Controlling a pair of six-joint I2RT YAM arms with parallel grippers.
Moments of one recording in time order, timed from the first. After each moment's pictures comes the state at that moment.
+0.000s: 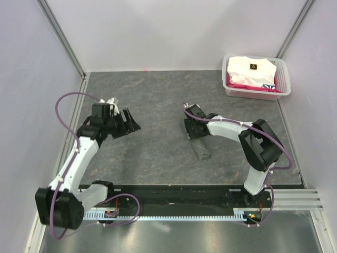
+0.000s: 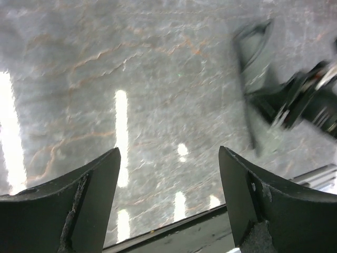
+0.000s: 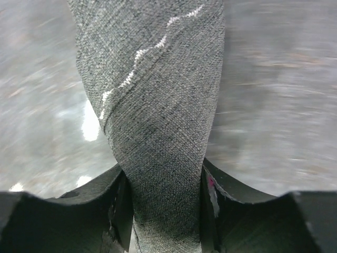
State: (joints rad) left arm -0.14 1.12 0.90 -0.60 0.30 -0.49; right arm 0.66 1.80 1.09 -0.38 0.16 0.35
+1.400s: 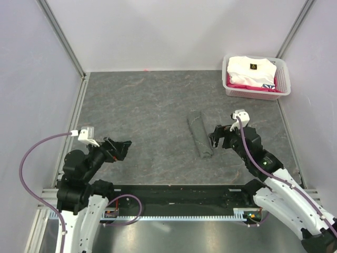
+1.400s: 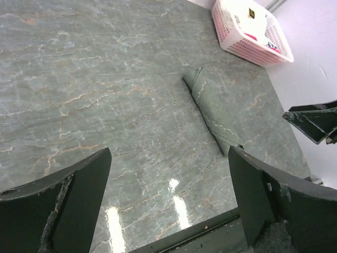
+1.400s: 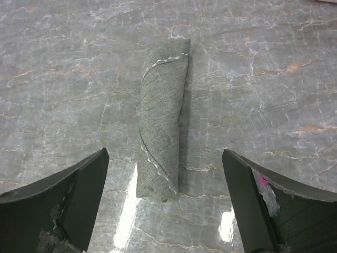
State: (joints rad) left arm -0.14 0.20 0.66 -0.66 0.26 -0.52; right arm 0.55 0.66 0.59 -0.33 0.18 0.31
